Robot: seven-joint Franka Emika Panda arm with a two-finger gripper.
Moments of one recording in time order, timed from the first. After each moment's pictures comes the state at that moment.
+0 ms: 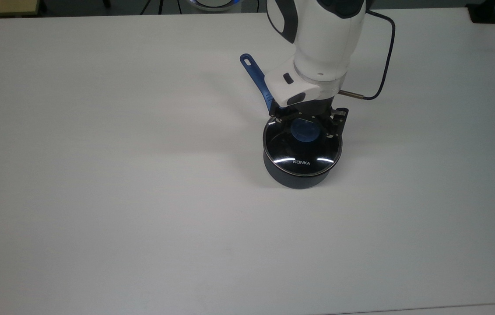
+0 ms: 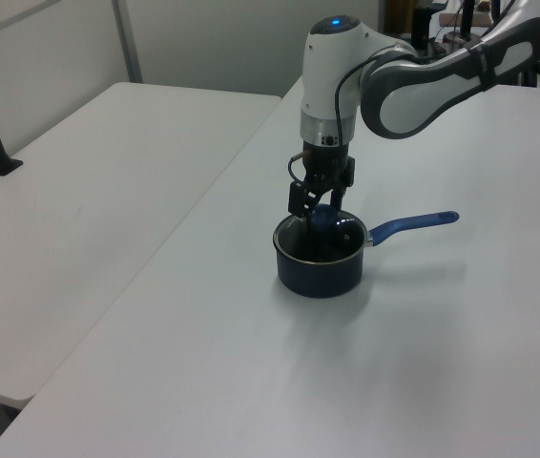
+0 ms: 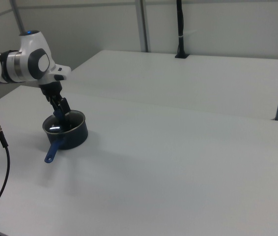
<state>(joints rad) 0.20 0.45 0.19 -1.53 -0.13 2.05 0.75</state>
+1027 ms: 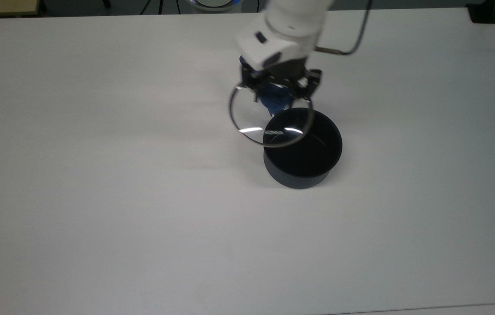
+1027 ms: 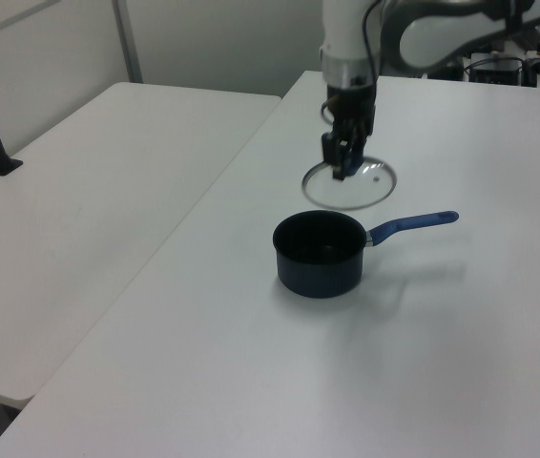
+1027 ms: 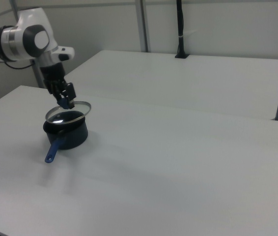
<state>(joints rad) 0.10 0.29 0.21 -1.53 -0.14 1.83 0.49</state>
